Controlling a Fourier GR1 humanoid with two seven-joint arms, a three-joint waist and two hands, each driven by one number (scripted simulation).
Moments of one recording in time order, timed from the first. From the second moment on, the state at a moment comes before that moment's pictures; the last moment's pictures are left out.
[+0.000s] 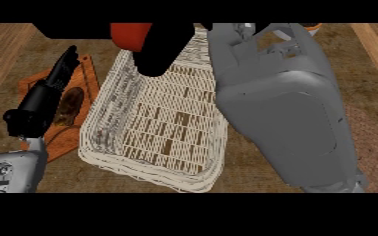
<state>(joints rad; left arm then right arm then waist) -0.22 0.29 0.09 -1.55 -0.13 -0.11 0.00 -1.26 0.00 0.12 -1.48 0.46 0.30 1.00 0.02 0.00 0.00</state>
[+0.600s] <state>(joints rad) -0.20 0.28 0.09 -1.56 -0.14 -0.09 0.00 -1.27 -0.06 0.28 -1.33 0.49 0.39 1.00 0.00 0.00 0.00</state>
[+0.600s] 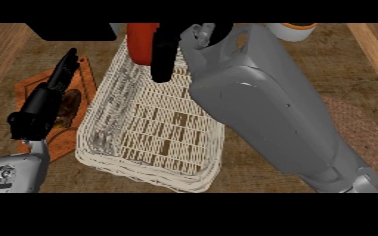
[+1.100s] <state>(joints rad) -0.20 0.29 0.11 -1.58 -0.13 -0.11 0.01 -1.23 -0.02 0.23 -1.33 0.41 0.44 0.99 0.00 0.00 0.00</state>
